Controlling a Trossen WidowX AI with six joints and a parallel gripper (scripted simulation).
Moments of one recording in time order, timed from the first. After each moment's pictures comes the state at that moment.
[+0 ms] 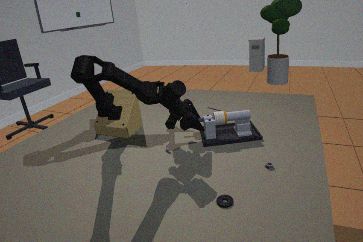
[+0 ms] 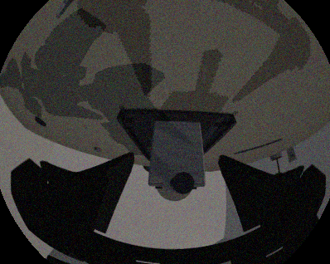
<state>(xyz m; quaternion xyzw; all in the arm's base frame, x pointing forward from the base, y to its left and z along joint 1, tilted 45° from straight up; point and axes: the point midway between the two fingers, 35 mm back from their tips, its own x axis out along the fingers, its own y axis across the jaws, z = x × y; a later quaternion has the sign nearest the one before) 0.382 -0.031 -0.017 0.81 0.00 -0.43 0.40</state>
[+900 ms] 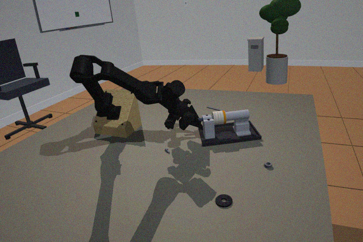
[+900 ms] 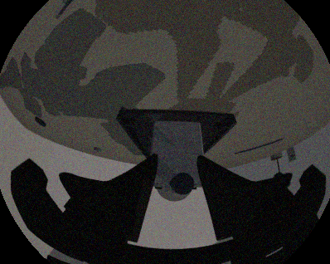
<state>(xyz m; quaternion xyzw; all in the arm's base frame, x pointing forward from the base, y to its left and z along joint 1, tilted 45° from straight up) 0.382 -0.031 -0.018 0.81 0.00 -0.43 0.40</state>
